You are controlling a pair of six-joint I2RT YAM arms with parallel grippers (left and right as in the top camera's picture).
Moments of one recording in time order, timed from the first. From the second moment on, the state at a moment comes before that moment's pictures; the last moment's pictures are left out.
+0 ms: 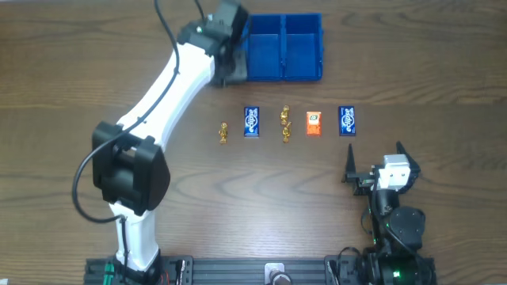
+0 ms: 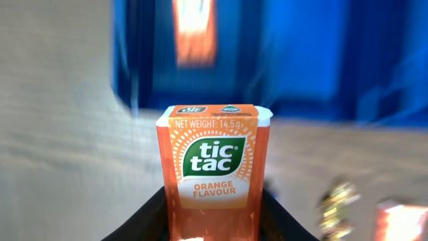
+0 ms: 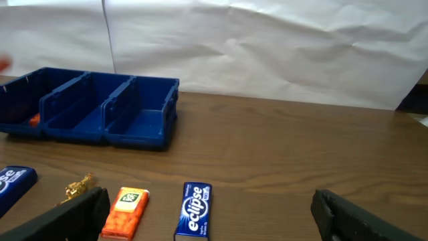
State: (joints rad) left arm -0.43 2.08 1.92 -1.02 -0.08 -0.47; right arm 0.07 0.01 0.01 -0.07 0.06 -0.07
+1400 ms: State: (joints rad) left arm -0.36 2.45 2.48 -1.18 -0.15 -0.43; right arm 0.07 0.01 0.01 -0.07 0.06 -0.07
